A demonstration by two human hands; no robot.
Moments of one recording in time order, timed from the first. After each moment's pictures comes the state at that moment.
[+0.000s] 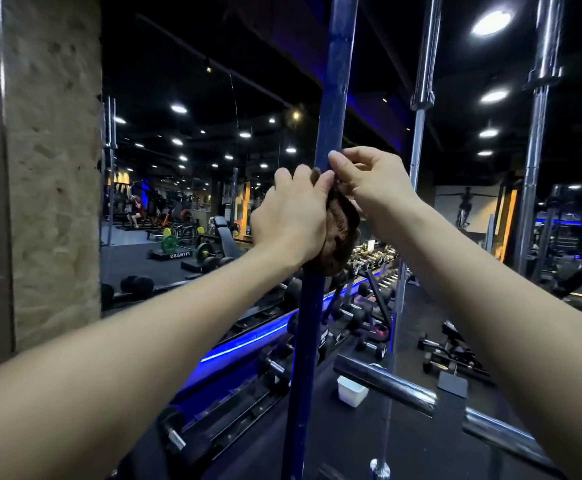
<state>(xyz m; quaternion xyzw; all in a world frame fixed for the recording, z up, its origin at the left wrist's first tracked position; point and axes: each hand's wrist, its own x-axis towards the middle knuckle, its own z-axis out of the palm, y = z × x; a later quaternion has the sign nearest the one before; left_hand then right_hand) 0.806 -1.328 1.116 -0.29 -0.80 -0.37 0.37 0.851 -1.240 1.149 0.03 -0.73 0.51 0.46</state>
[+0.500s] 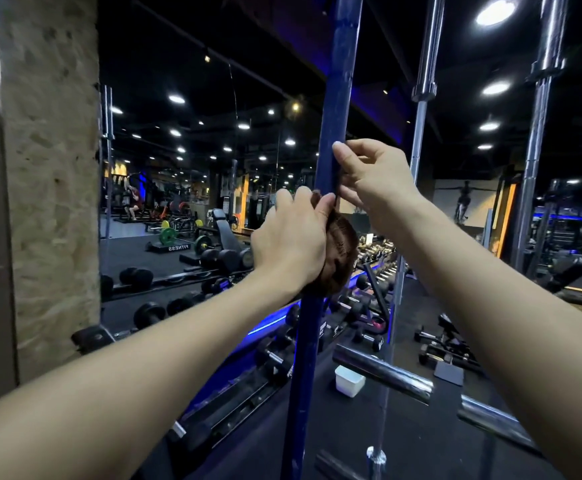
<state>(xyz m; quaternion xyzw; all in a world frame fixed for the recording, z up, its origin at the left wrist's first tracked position) 0.809 -1.332 1.083 -0.29 -0.82 -0.35 0.35 0.851 -1.243 1.144 0.04 -0.70 0.55 0.46</state>
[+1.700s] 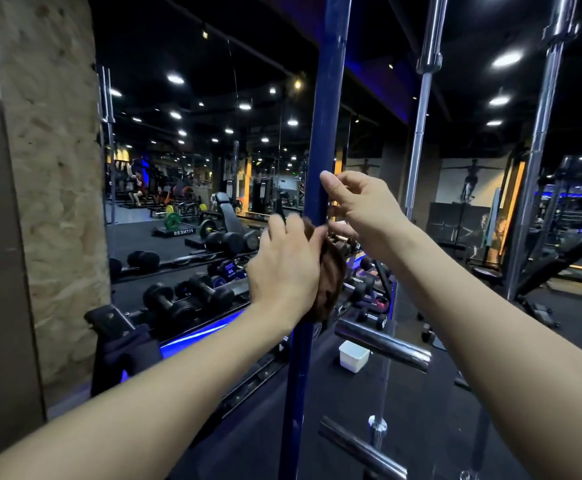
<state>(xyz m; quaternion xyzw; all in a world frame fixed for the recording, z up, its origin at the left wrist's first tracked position) 0.819 -1.336 1.016 -0.26 -0.85 -0.31 0.35 0.856 -1.238 1.084 0.03 -0.74 0.57 0.36</state>
